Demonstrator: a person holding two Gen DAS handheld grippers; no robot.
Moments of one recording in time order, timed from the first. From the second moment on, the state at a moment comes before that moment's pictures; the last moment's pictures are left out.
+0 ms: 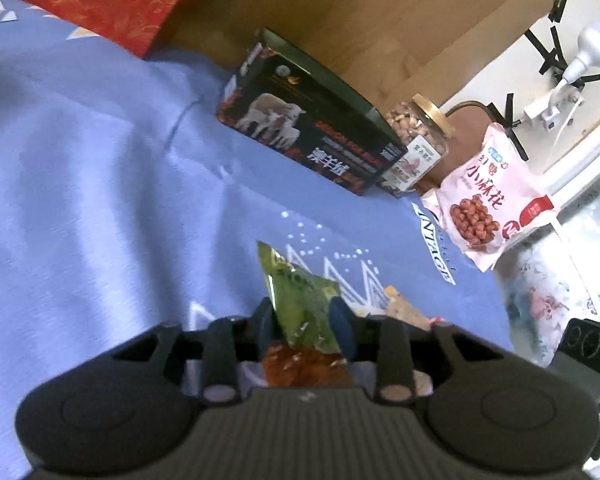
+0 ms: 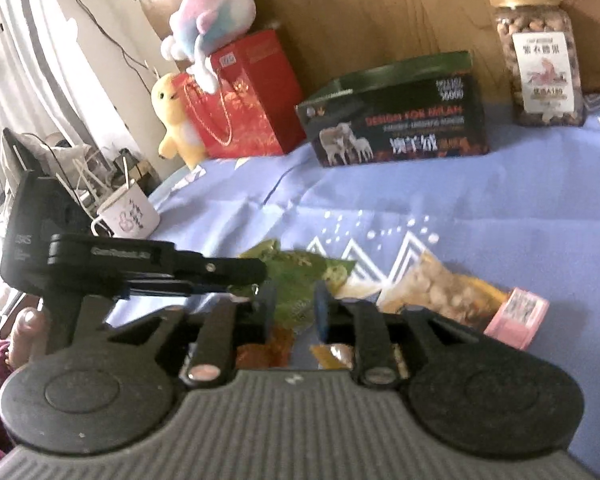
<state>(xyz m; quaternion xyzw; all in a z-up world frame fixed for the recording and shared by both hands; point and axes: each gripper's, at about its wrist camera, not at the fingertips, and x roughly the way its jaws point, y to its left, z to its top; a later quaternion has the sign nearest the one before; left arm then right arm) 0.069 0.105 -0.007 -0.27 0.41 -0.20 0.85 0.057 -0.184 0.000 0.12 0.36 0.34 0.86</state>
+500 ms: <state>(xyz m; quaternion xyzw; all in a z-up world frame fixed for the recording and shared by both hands) 0.080 0.103 -0.010 -0.29 0.41 -0.21 0.84 0.060 -0.174 -0.013 0.09 0.38 0.32 0.86</state>
